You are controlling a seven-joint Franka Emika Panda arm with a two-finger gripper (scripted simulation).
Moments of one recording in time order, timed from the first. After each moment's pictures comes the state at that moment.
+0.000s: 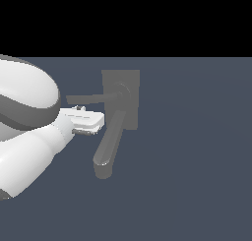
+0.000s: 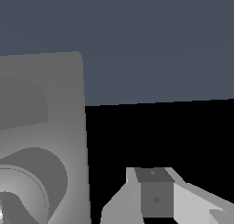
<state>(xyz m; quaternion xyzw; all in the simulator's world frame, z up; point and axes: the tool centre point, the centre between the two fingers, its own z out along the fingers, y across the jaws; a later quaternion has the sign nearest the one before) -0.009 0.155 0.127 0.07 0.70 -0.04 0.71</state>
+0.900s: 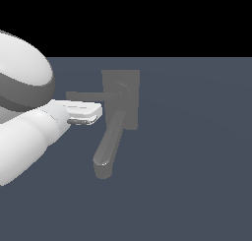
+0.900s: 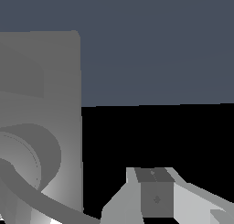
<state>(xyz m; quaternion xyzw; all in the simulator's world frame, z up) -0.011 0.161 0.155 0.06 0.71 -0.04 0.70</state>
